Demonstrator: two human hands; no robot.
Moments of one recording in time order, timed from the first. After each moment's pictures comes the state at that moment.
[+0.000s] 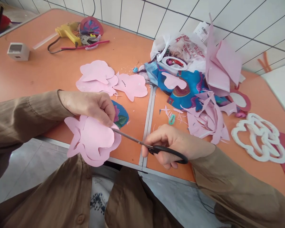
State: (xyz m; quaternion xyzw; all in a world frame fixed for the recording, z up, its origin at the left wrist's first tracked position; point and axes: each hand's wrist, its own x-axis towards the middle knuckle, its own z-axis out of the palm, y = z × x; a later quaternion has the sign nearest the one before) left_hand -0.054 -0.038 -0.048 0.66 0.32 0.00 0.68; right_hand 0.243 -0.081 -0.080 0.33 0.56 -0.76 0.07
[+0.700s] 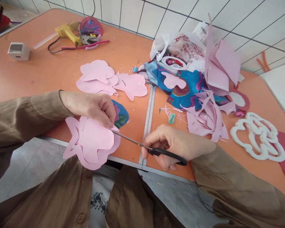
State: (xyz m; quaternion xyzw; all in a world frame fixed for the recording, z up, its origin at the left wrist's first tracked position) left_hand -0.052 -0.038 -0.049 0.66 0.29 -0.02 0.69; right_hand 0.231 -0.081 -0.069 0.33 0.58 -0.74 0.11
